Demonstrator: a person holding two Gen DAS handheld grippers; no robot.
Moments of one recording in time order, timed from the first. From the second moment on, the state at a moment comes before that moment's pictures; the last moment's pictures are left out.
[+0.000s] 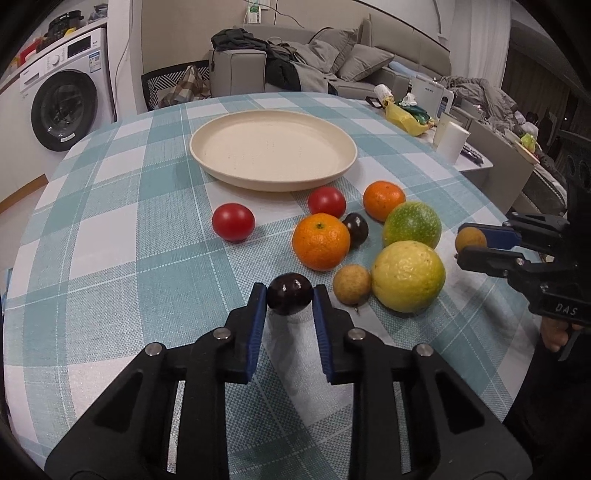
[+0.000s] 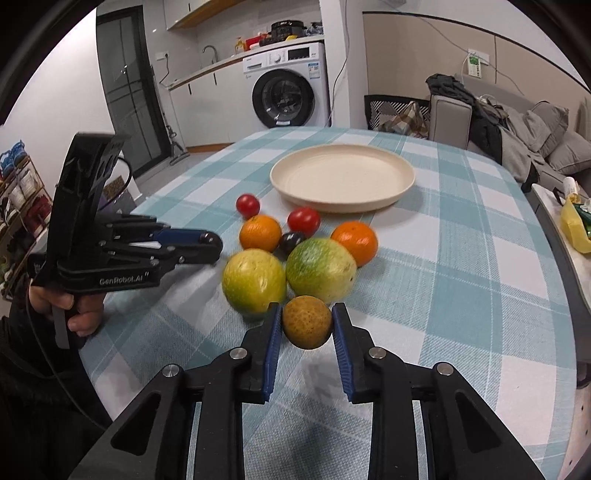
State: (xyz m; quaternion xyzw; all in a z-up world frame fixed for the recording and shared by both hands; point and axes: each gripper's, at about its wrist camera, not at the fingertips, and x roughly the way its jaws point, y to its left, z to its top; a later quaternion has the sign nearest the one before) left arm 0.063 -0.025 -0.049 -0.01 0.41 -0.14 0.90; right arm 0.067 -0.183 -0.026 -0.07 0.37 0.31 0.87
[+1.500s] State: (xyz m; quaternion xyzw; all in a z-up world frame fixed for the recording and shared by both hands) left arm 0.145 -0.037 -0.018 -0.01 0.33 -0.09 0.94; right arm 0.176 -0.138 0.000 0.01 0.35 0.27 0.90
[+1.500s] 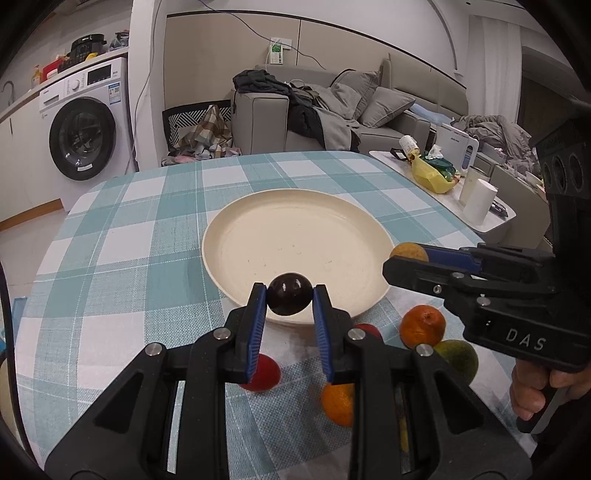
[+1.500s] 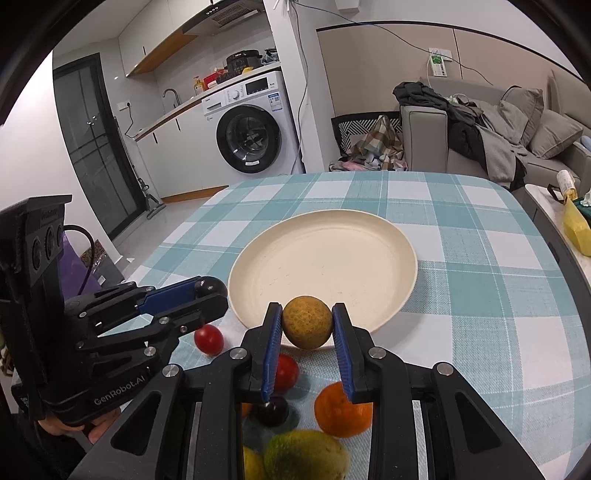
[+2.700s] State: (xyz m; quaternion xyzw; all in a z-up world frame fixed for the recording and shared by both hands) left arm 0.156 -0.033 -0.032 0.00 0.32 -0.07 0.94; right arm 0.185 -0.158 -0.002 0.00 0.35 0.24 0.91
